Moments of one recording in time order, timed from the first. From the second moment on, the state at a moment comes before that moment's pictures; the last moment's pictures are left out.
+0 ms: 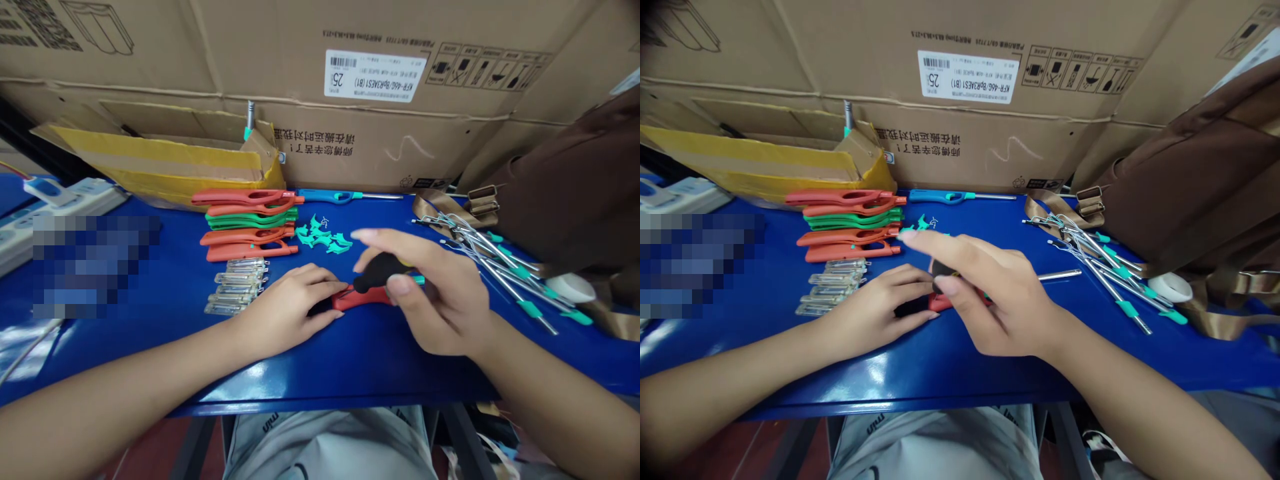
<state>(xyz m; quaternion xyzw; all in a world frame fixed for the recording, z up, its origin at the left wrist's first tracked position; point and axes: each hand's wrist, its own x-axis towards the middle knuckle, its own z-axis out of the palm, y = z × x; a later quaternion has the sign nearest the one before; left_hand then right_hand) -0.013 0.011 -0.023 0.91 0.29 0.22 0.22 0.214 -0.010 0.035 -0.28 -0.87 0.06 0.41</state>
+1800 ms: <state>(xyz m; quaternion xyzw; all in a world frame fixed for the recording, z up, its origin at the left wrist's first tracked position) -0.012 0.010 -0.026 0.91 0.29 0.21 0.21 0.211 -0.008 0.019 -0.34 -0.81 0.19 0.45</state>
